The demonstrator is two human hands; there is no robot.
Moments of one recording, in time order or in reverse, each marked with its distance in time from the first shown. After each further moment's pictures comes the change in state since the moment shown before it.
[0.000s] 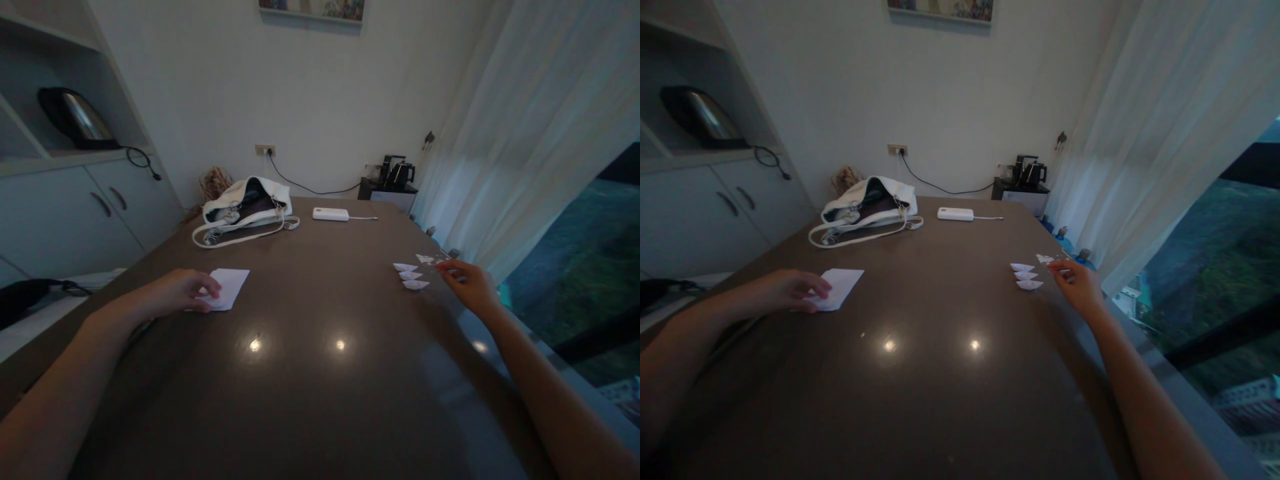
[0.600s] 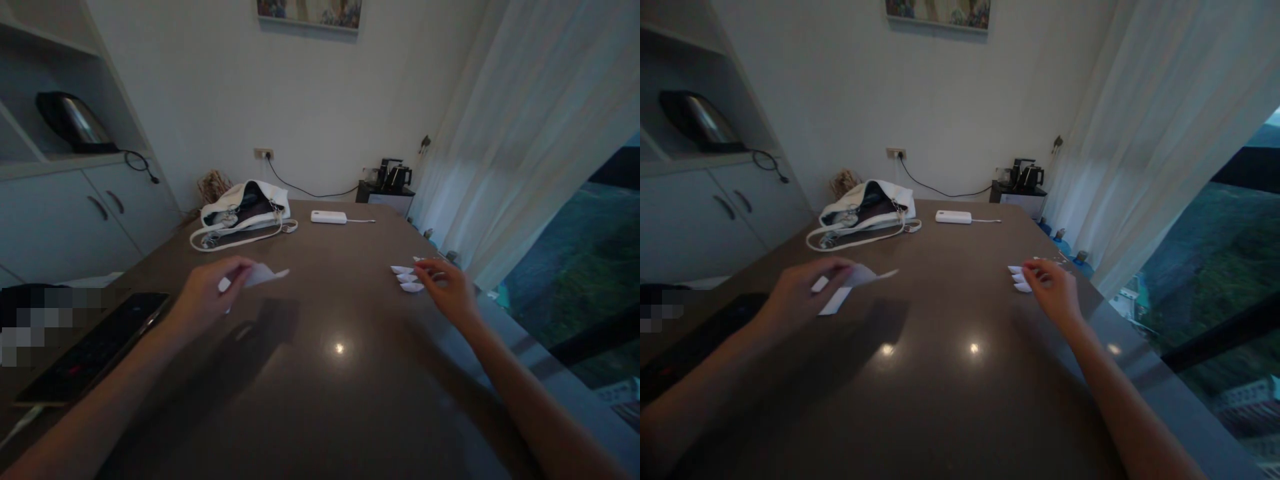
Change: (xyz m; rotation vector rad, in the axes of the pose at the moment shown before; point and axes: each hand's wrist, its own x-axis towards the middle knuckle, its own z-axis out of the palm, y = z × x) left_hand -0.016 0.096 0.028 0.051 0.513 0.257; right_hand -0.016 -0.075 0.006 0.216 0.055 -0.057
